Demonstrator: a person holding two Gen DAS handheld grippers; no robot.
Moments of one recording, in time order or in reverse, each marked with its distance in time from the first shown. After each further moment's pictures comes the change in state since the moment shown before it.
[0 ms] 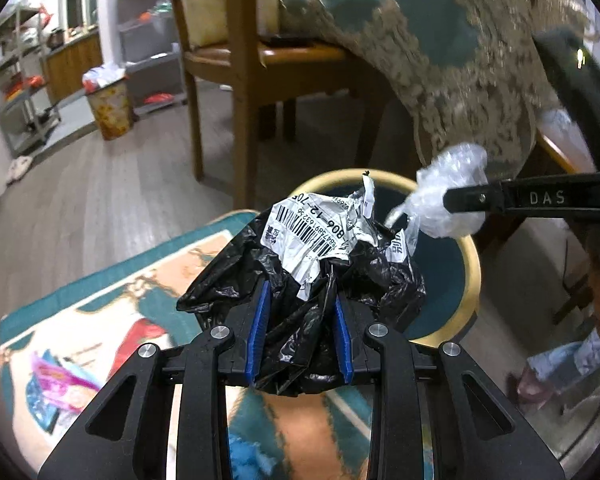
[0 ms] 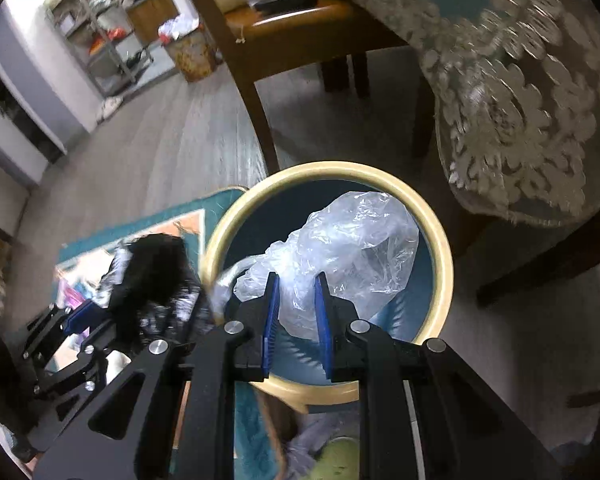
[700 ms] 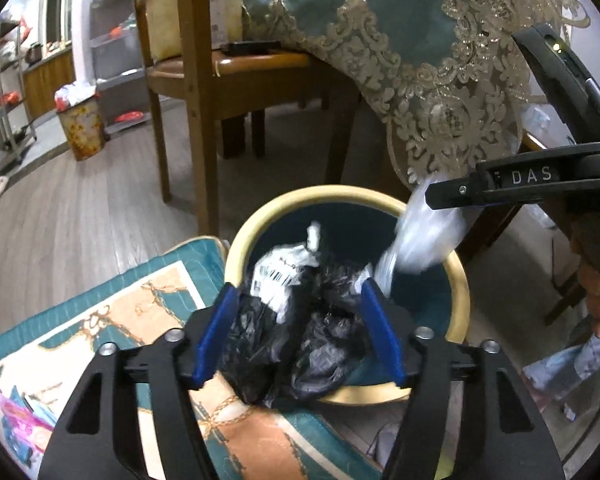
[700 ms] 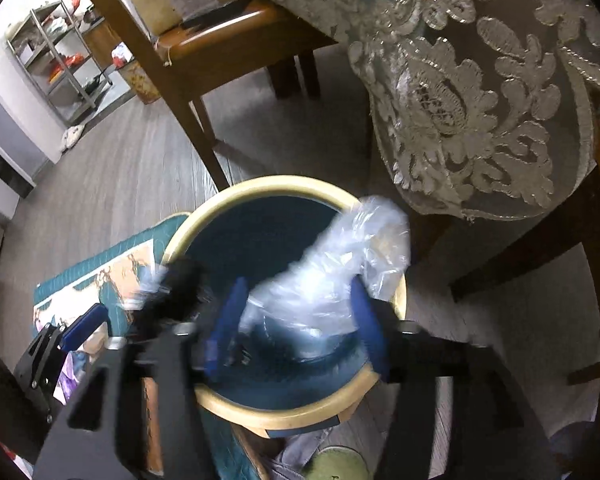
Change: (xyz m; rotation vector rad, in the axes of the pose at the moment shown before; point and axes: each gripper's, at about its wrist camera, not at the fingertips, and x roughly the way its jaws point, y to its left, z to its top) left arm 0.026 -0.020 0.014 0.039 -0.075 -0.079; right arm 0.001 -0.042 0.005 0.171 -0.037 -0.055
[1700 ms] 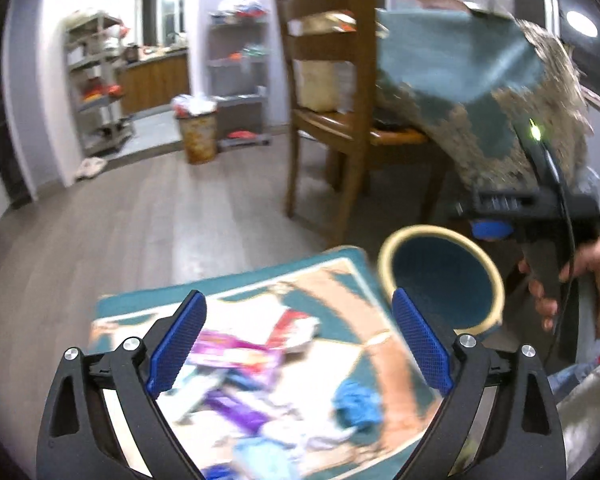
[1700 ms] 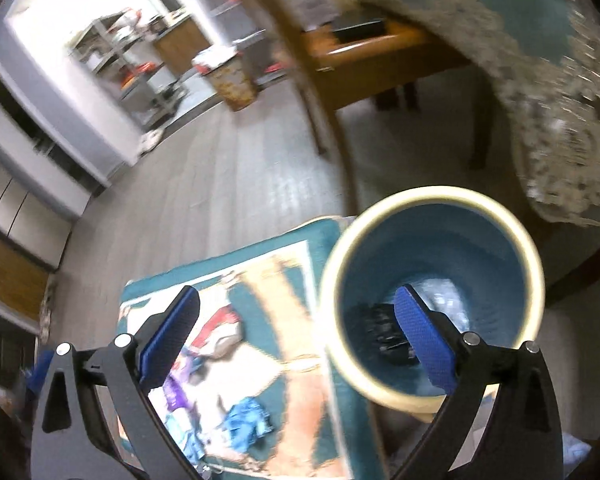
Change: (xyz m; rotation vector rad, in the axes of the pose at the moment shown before) left arm -0.213 0.109 -0.035 -0.162 -0.117 0.294; right arm -0.021 0.136 -0.014 -0.096 -0.018 0.299
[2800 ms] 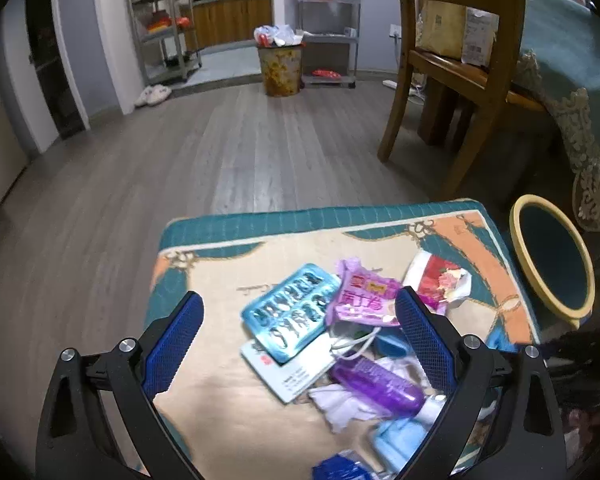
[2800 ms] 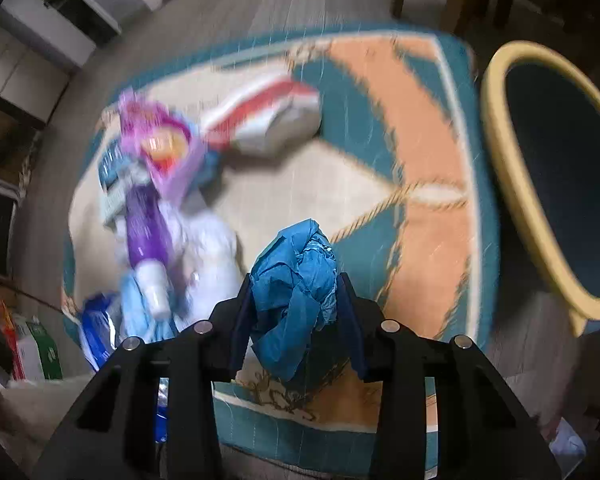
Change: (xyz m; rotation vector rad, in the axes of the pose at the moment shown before) left arm 0.081 0.113 -0.056 -0.154 0.218 0.177; right arm 0.110 0.073 -0.128 -0.195 0.383 -0.056
